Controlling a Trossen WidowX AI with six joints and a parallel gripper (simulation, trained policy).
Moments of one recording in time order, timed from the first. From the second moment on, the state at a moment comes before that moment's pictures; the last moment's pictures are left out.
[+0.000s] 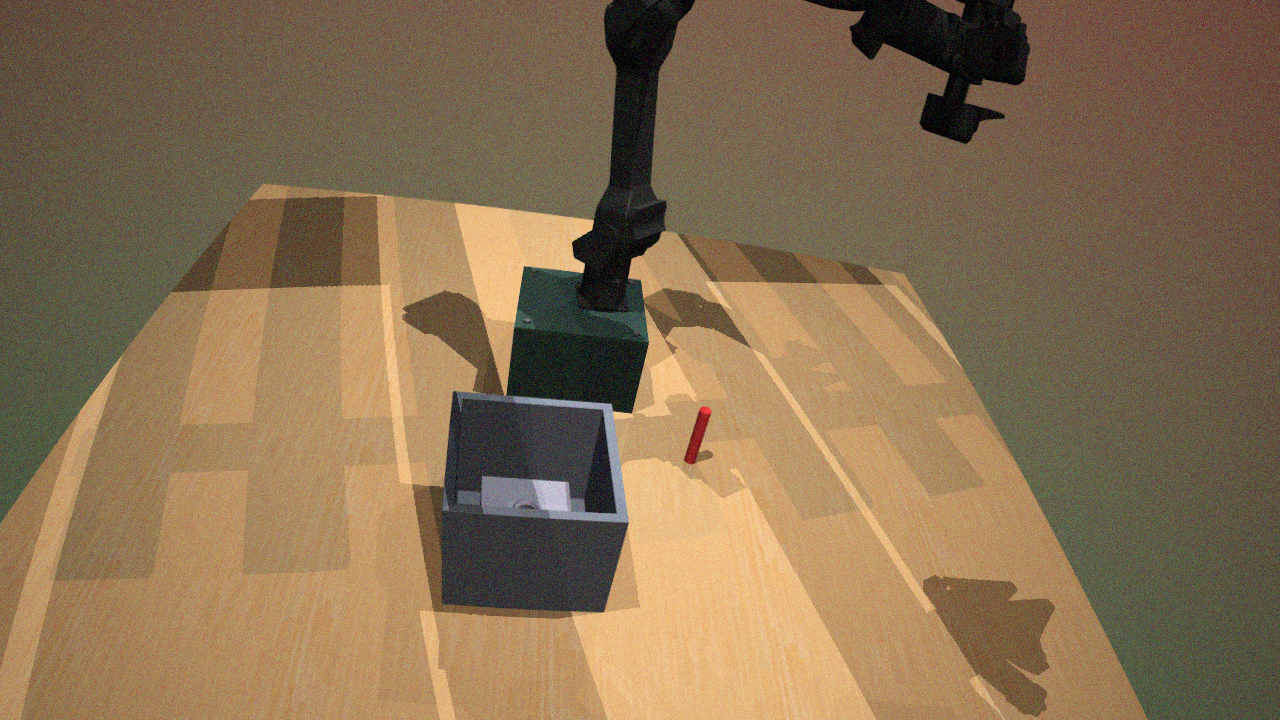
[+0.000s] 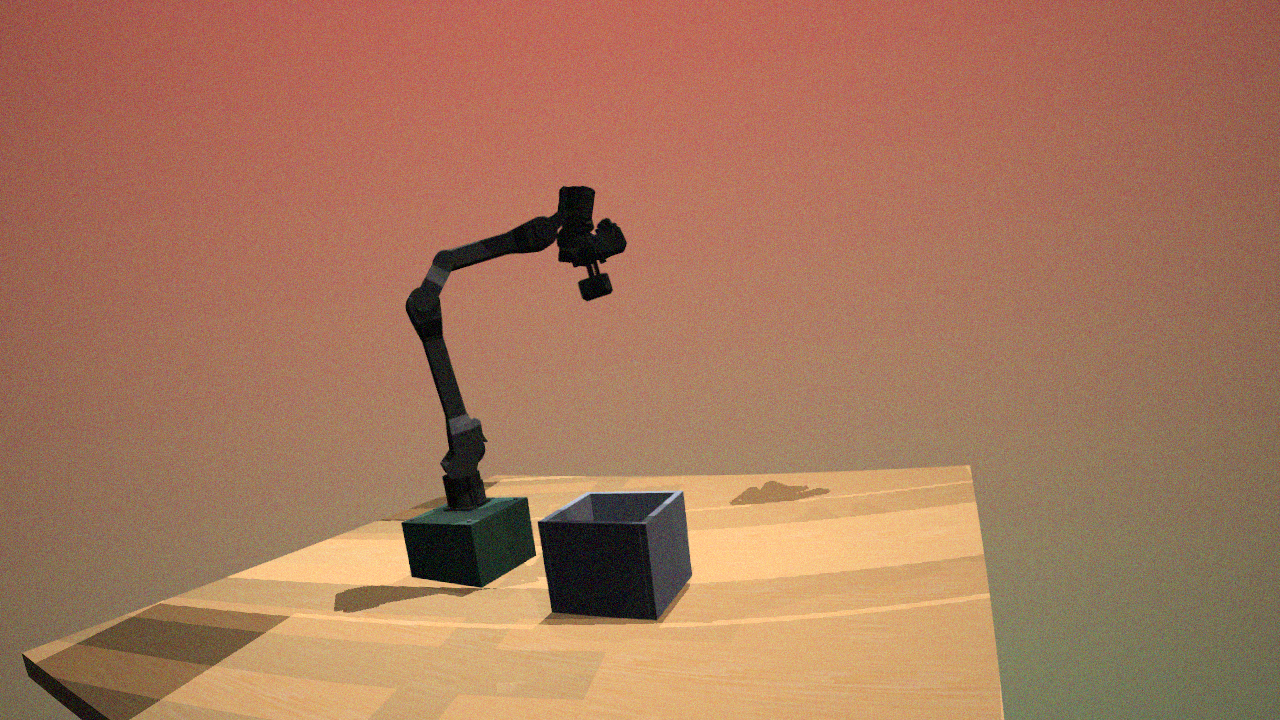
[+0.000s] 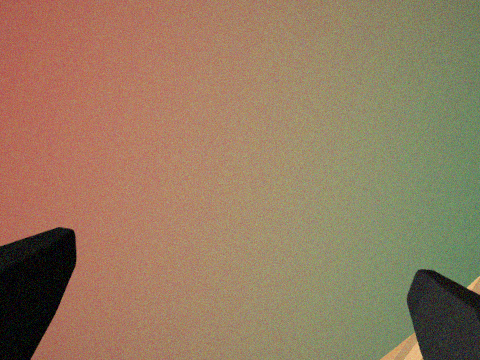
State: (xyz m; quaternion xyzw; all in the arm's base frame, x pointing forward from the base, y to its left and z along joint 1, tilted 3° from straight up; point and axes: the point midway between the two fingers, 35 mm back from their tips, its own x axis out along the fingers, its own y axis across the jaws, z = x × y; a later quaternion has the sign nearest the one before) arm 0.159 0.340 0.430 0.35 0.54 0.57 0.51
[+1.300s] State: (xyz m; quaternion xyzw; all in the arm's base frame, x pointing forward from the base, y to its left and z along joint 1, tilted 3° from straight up) arm 0.242 0.214 0.191 0.49 0.66 -0.06 0.57
